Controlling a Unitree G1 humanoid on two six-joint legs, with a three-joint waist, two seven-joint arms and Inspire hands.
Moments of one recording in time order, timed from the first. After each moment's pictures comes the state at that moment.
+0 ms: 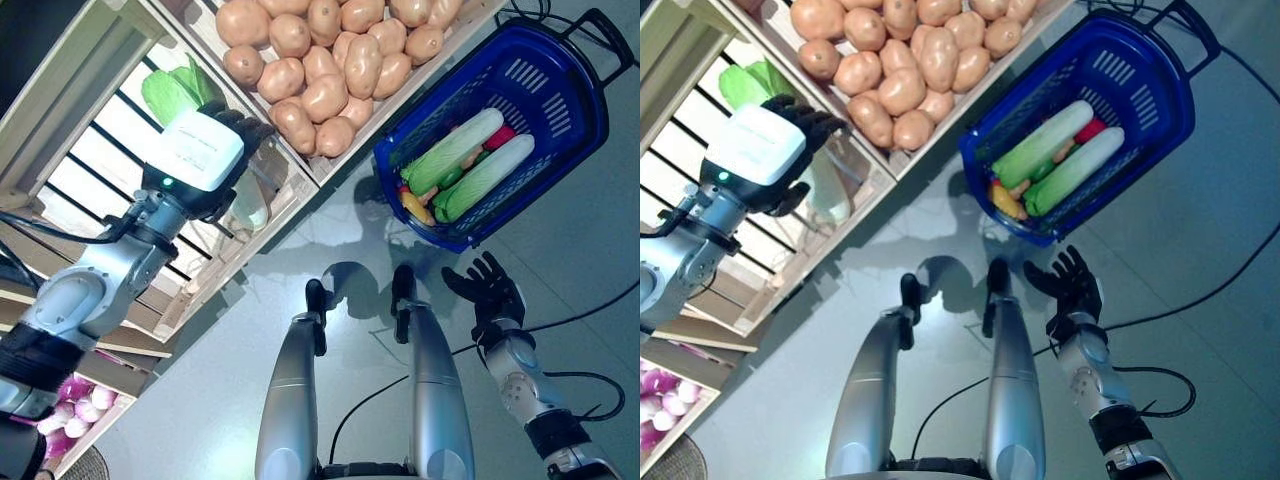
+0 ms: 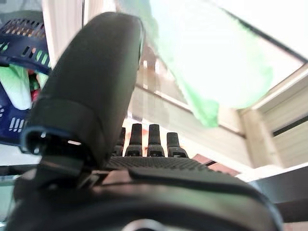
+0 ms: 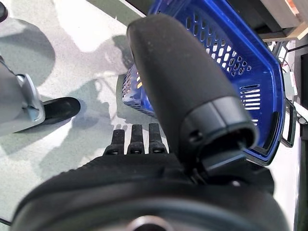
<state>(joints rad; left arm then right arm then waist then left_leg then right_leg) -0.46 1.16 -0.36 0.01 0.76 -0.01 0.24 -0.18 -0.46 0.21 0.38 0.91 -0.14 -0.33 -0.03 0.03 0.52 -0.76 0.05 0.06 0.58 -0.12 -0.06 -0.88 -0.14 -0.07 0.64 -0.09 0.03</state>
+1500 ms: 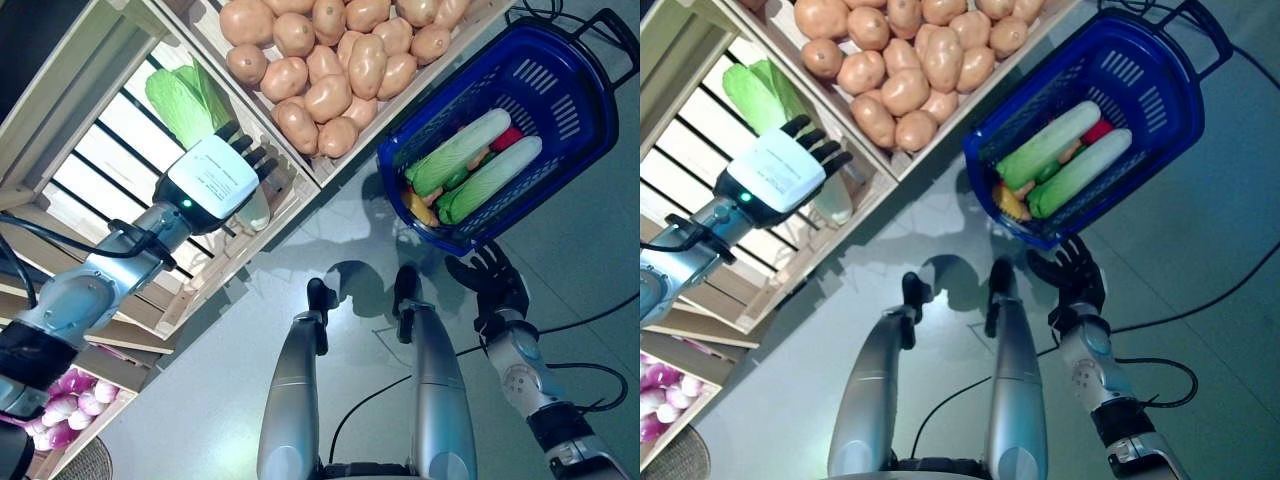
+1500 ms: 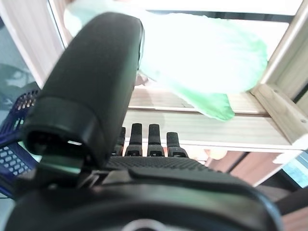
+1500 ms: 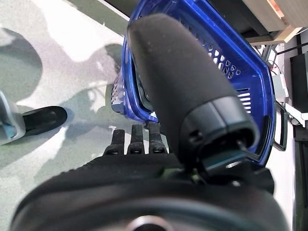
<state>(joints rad) -0.56 1.20 -0.50 0.06 1.09 -0.06 0.18 -0.21 -0.49 0.23 0.37 0.95 -0.16 -0.35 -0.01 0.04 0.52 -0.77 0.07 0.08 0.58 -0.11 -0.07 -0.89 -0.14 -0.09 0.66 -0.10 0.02</state>
